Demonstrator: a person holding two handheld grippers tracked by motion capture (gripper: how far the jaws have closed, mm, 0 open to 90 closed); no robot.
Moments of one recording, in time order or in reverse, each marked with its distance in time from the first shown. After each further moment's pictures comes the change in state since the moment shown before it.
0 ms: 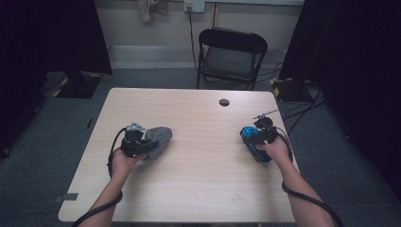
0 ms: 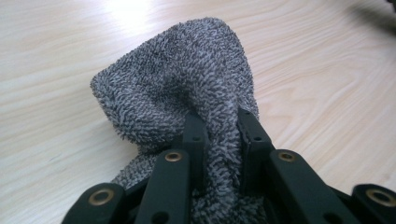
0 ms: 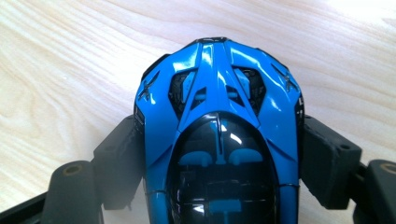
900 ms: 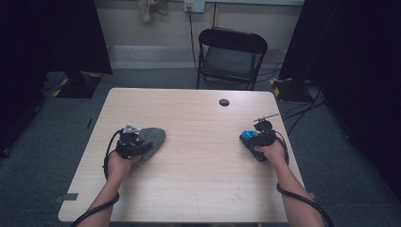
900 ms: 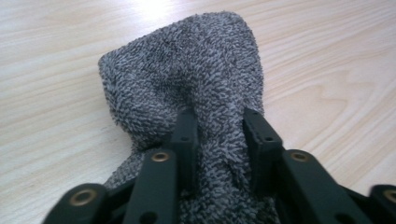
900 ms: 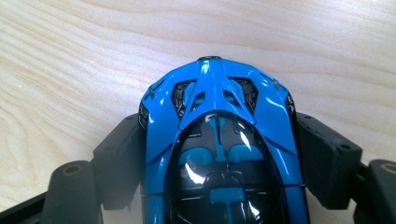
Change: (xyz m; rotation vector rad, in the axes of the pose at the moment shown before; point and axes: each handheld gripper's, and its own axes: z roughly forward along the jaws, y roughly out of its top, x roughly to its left) left arm 0.017 -0.013 0.003 0.020 0.078 -0.018; right arm -0.008 -0.011 0.022 -0.026 -0.015 0.059
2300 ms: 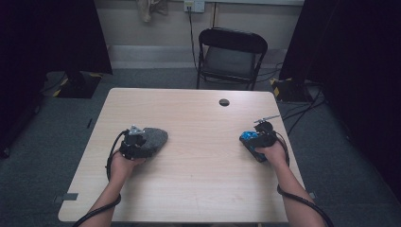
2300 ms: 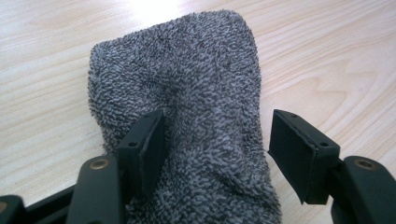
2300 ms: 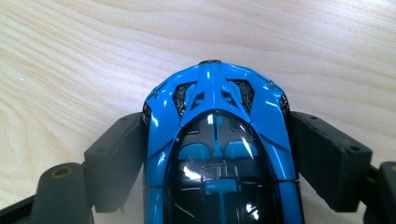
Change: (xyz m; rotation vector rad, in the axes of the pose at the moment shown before) left arm -0.012 0.001 0.005 0.023 0.025 0.064; right arm 0.002 -0.005 -0.003 -0.026 -0.005 -0.031
